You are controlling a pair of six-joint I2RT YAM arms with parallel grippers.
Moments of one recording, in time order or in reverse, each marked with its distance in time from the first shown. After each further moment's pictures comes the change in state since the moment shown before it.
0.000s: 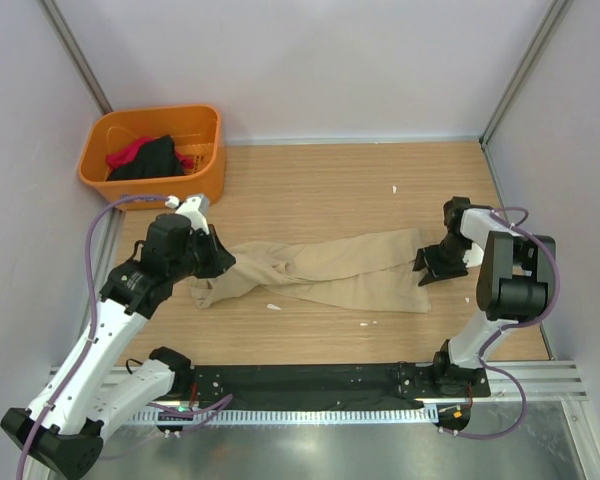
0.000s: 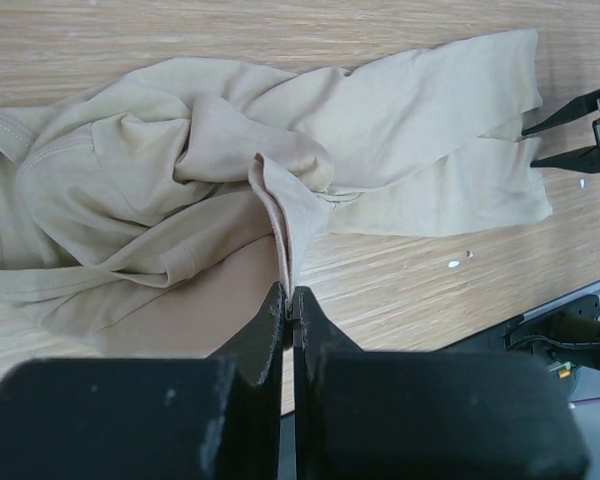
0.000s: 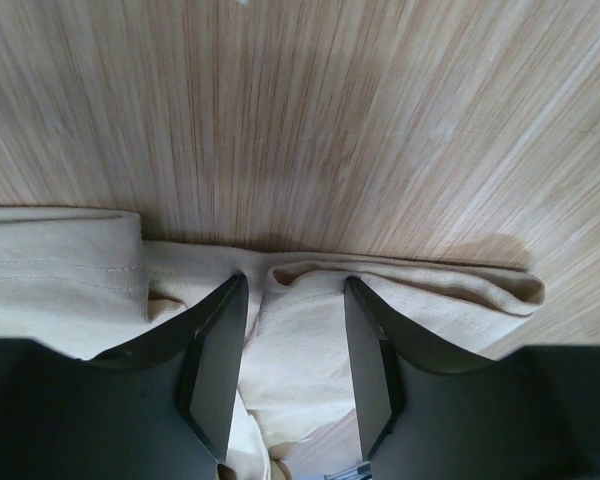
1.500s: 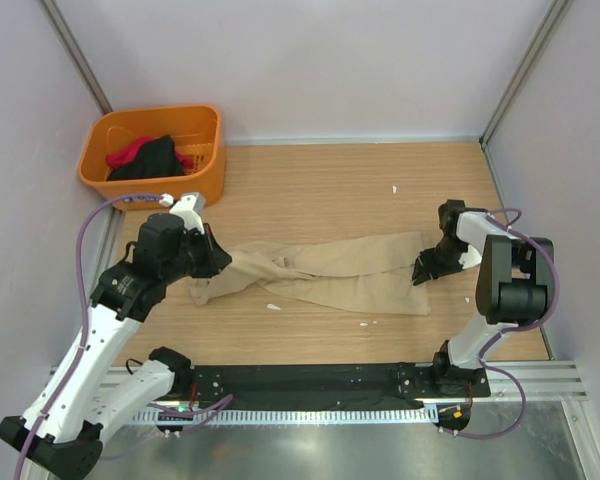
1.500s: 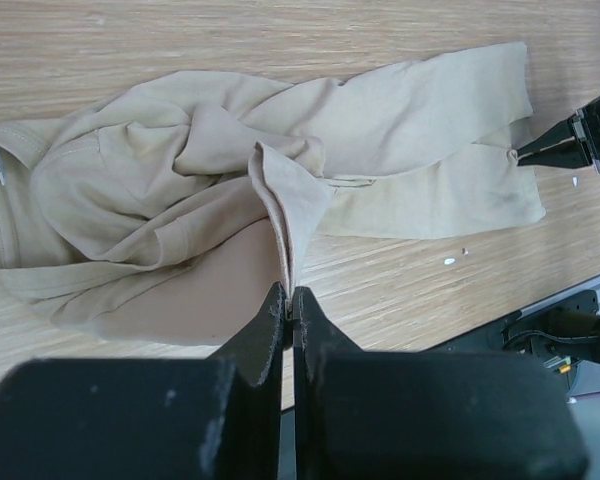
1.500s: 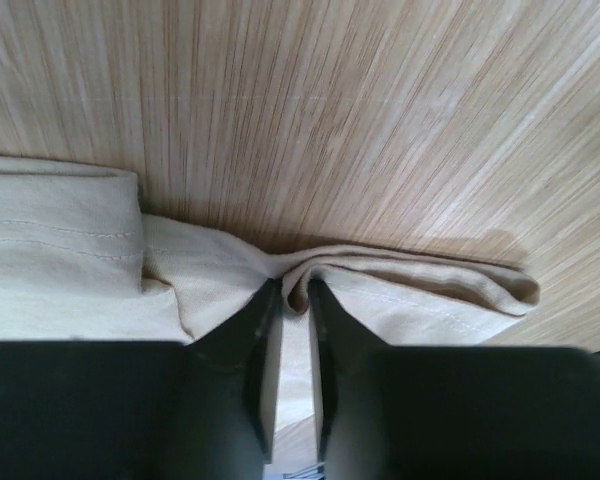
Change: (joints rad) left arm 0.000 -0.024 0.053 -0.050 -0.005 0.025; right arm 0.030 -0.021 -0.034 0.005 -0.006 -0.052
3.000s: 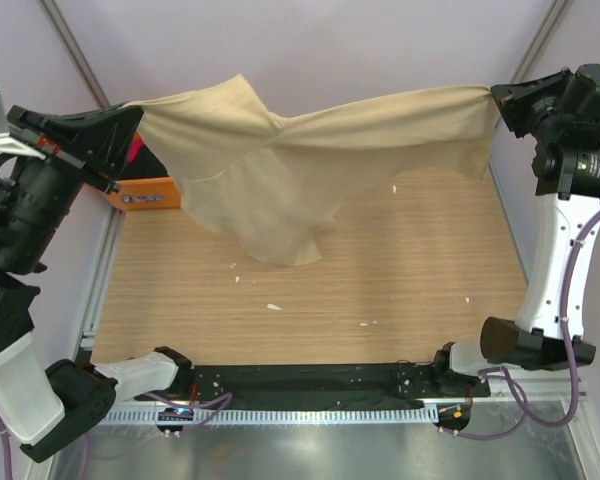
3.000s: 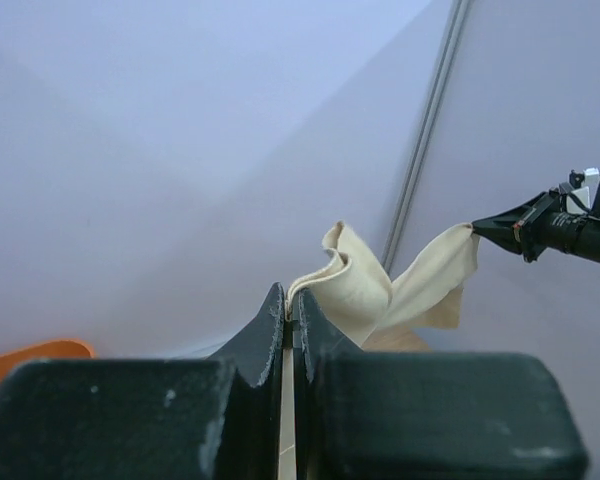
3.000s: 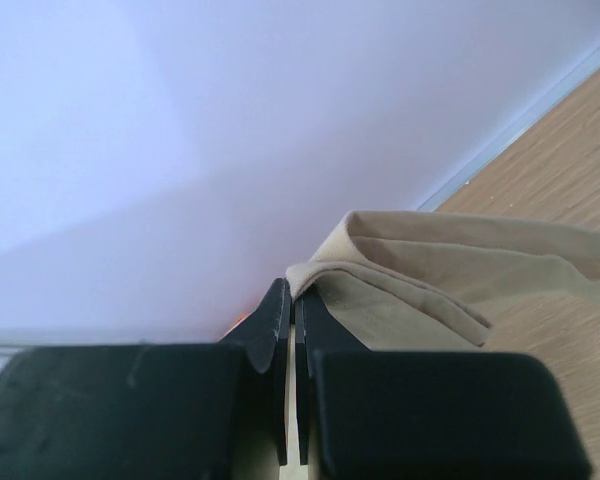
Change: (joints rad) left arm -0.060 0.365 1.325 0.004 -0.072 0.315; right arm -0.121 -0.240 1.049 0.132 -0.079 -0.238
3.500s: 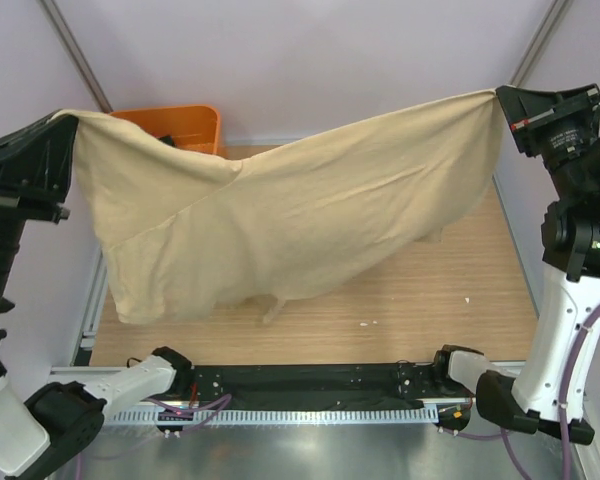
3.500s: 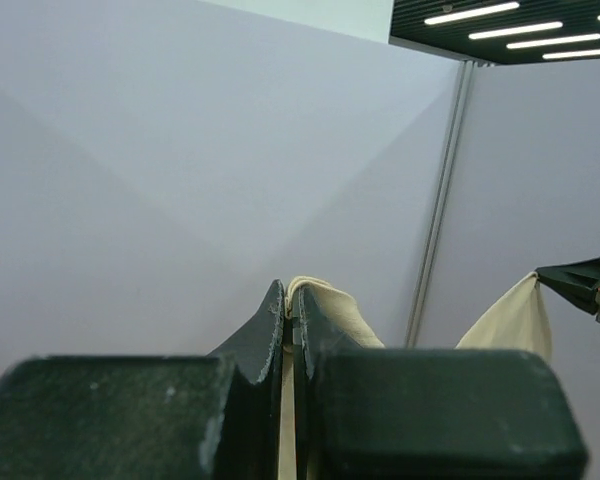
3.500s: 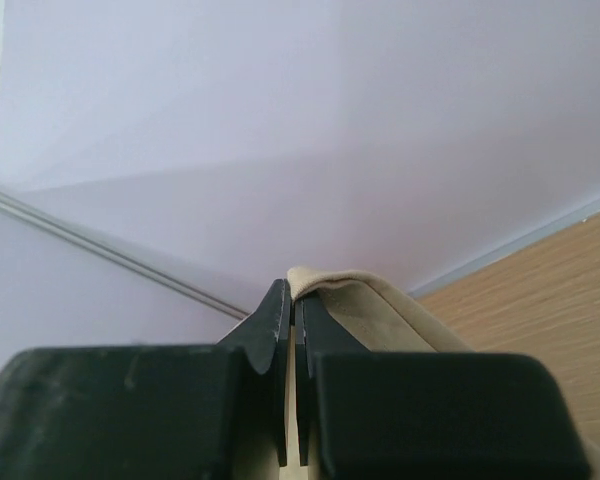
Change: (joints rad) left arm -0.019 -0.175 -0.100 0.137 -0.059 0.077; right arm 0.014 -0.326 -0.155 0.151 -0.139 -0.011
